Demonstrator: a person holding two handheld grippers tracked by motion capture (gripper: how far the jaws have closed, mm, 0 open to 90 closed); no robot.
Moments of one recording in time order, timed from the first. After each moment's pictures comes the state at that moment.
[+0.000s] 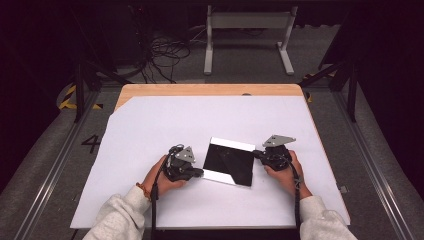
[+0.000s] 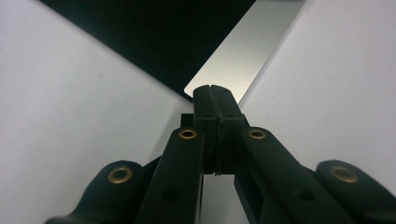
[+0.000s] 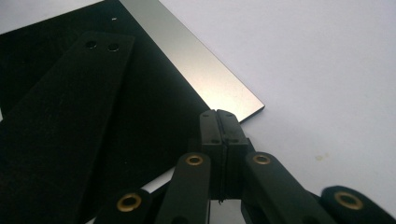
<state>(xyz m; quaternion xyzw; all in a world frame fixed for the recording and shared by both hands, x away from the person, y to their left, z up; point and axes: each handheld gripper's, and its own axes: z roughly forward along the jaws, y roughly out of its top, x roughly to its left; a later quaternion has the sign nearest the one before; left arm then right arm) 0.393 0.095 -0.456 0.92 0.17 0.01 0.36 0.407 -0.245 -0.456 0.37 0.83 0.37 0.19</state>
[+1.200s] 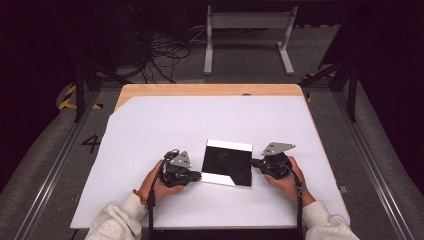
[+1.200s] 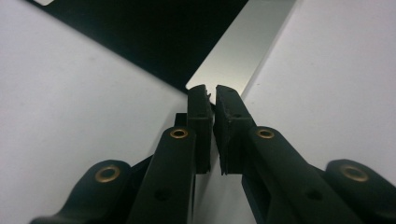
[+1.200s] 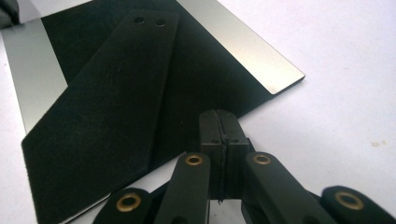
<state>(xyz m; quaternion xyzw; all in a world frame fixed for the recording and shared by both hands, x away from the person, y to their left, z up) 0.380 0.102 -0.460 0.91 0.17 0.02 0.37 0.386 -0.241 -0.456 0.33 0.85 0.37 0.16</state>
